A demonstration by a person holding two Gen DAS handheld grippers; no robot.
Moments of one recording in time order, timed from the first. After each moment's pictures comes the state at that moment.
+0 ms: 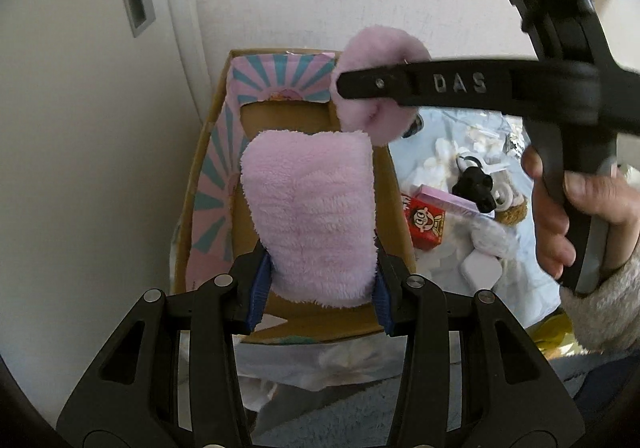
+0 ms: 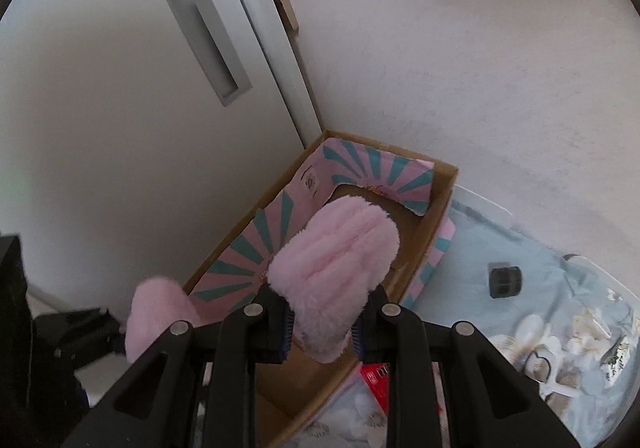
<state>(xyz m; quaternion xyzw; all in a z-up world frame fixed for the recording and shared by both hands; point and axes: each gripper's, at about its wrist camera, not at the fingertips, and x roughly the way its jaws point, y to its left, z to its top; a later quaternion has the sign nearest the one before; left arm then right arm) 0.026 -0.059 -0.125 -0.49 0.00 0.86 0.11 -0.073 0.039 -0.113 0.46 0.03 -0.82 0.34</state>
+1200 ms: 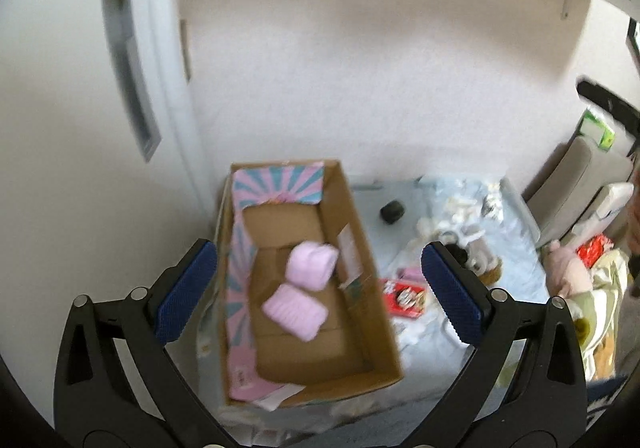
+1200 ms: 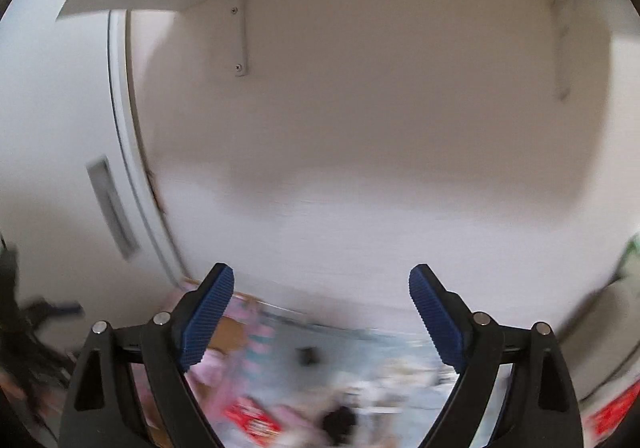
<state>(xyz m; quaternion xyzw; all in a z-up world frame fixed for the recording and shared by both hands) 0.002 -0.064 -0.040 -0.38 0.01 0.91 0.17 -0.002 0.200 0.047 0.24 0.06 -0.97 0.08</state>
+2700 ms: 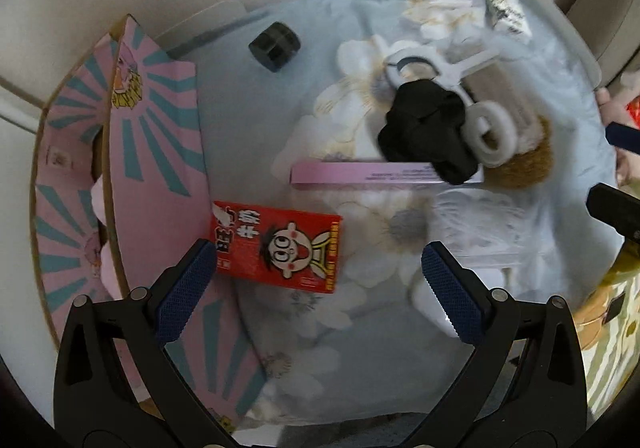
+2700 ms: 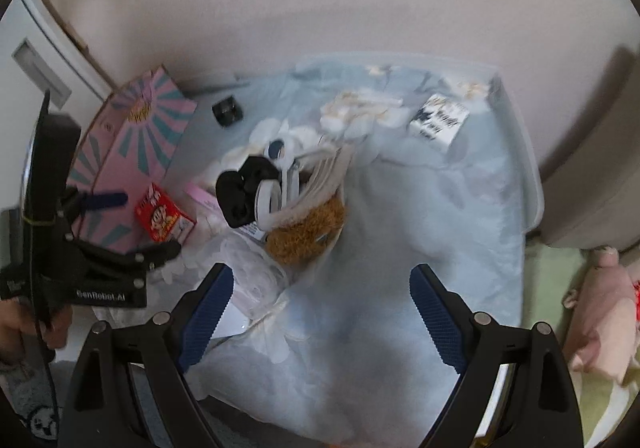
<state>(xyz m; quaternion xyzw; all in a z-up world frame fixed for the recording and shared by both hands) -0.019 0.142 -0.228 -0.59 0.23 0.76 0.17 0.002 0.320 -0.192 0.55 -0.04 -0.83 0.12</state>
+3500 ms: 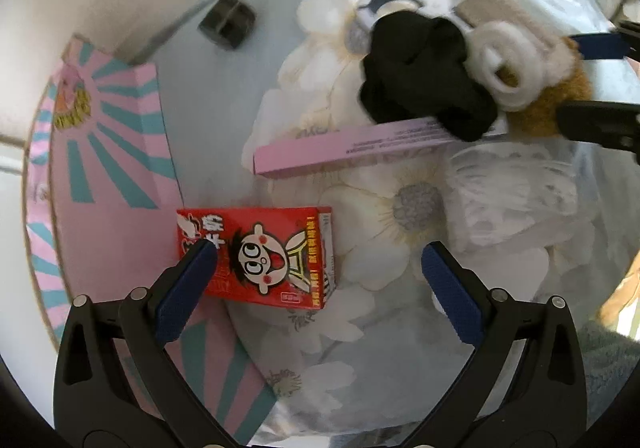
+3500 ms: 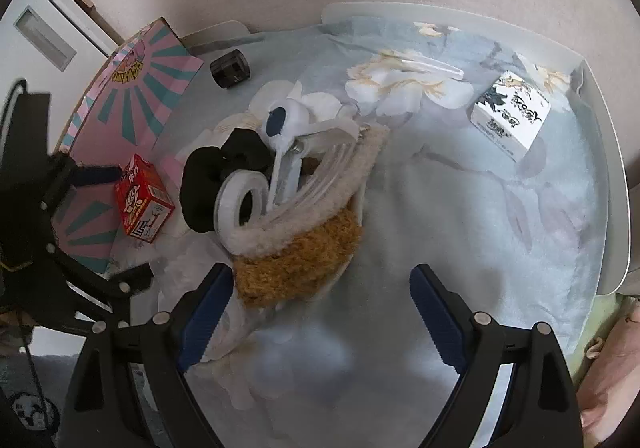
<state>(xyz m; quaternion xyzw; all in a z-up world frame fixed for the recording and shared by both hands) -0.018 0.154 -0.262 -0.59 0.32 0.72 0.18 -0.042 0.324 -0.245 0.58 -0.03 -0.79 0.20</state>
